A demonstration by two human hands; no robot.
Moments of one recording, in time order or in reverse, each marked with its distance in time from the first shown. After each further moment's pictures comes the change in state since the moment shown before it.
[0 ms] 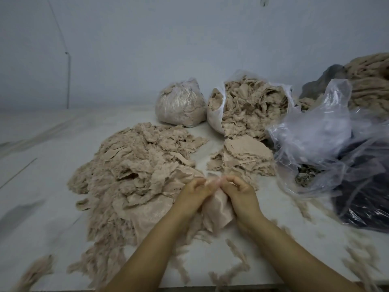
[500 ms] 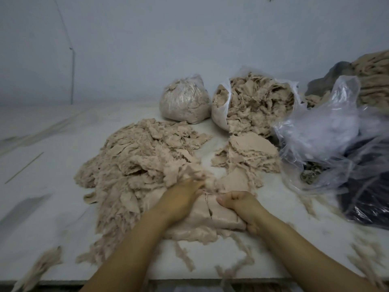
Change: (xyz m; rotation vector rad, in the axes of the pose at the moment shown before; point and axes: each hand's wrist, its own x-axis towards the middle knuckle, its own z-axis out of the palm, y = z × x) left_hand 0.013 -0.018 -0.057 1.222 -0.157 0.438; right_hand 0.002 0.015 -0.011 -0.239 -0.112 0.389
